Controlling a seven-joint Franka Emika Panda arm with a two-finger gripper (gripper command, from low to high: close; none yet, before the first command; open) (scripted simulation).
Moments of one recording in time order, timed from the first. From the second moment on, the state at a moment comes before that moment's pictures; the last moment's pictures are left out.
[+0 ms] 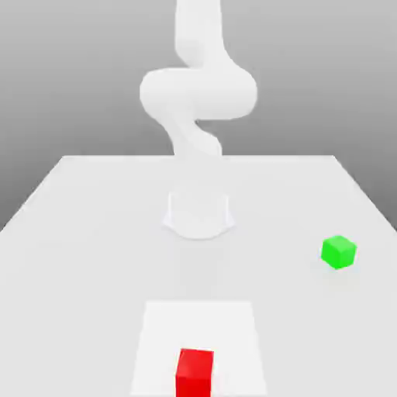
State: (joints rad) arm -0.01 -0.71 0.01 -2.31 0.00 2.33 0.81
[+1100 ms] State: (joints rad) arm -0.03 0.38 0.02 -2.42 -0.02 2.81 0.92
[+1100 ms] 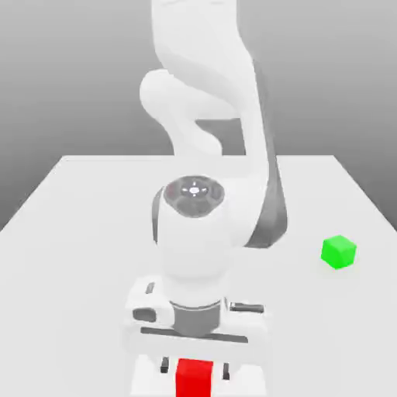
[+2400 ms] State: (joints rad) arm 0.55 -0.22 0.63 -2.88 0.29 2.69 1.60
